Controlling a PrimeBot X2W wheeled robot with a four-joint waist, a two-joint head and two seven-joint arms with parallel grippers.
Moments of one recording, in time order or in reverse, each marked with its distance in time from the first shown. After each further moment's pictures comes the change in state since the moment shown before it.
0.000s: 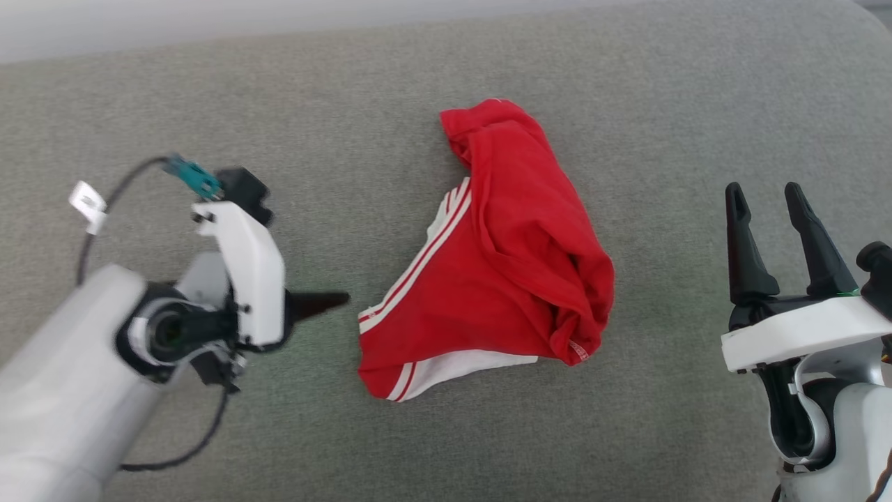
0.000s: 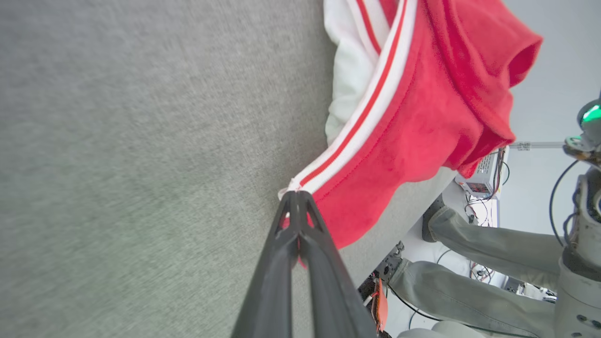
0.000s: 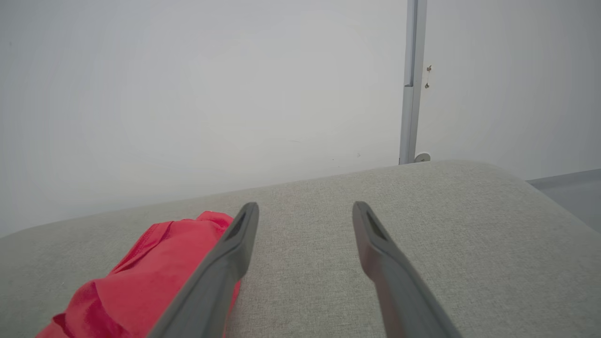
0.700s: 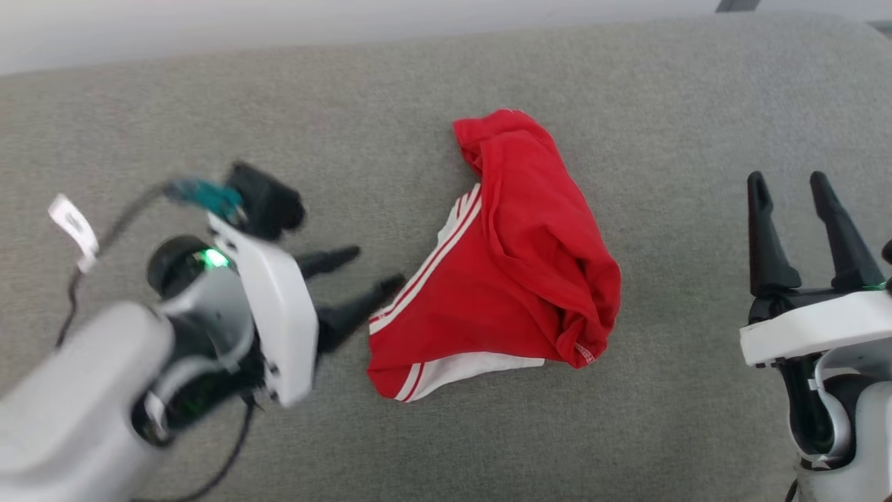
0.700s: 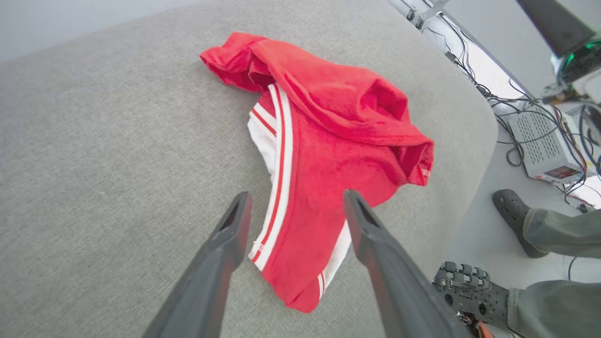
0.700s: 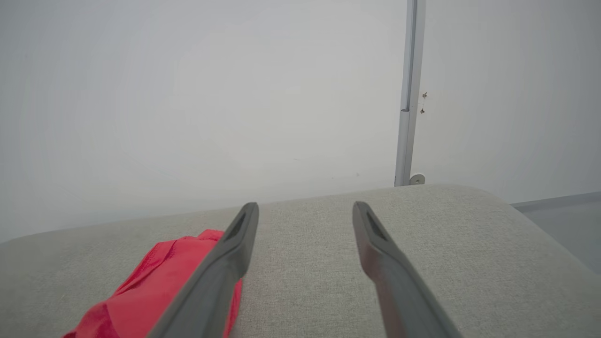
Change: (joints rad) left arm 0.066 0.096 -0.019 -0.382 0.295 -0.027 -0.273; right arm 0.001 0.000 -0.032 -0.061 -0.032 0.000 0.040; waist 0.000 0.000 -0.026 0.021
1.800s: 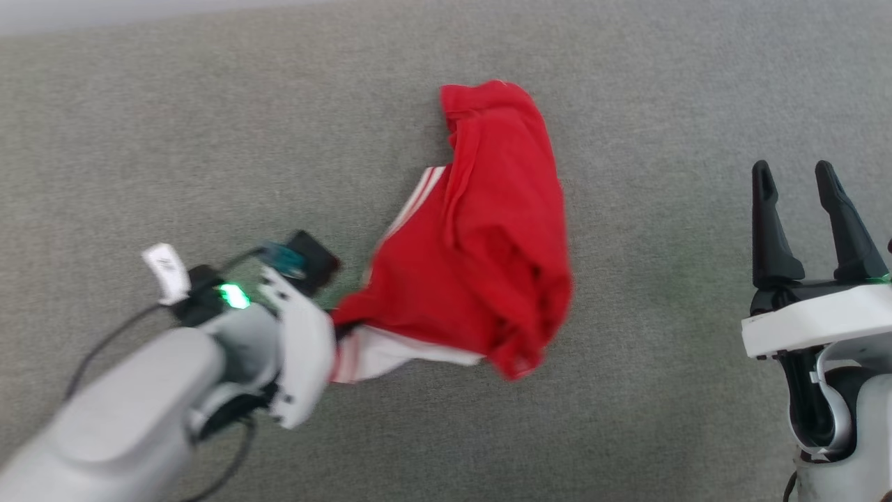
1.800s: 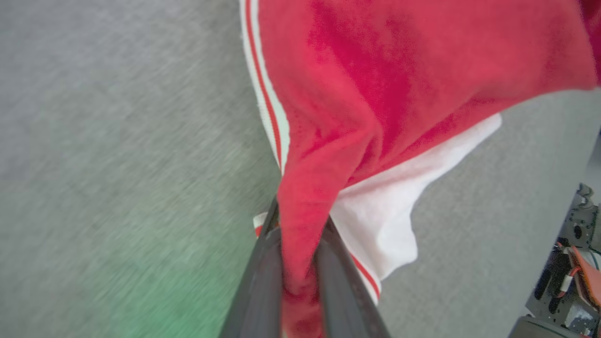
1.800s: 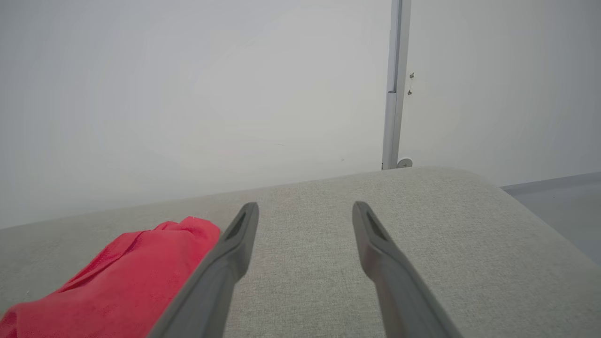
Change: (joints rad) left arm -0.039 -0.086 -0.203 0.330 0.275 -0.075 -0.065; right arm -0.019 0.000 -0.001 0.006 0.008 0.000 -0.019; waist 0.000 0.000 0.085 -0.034
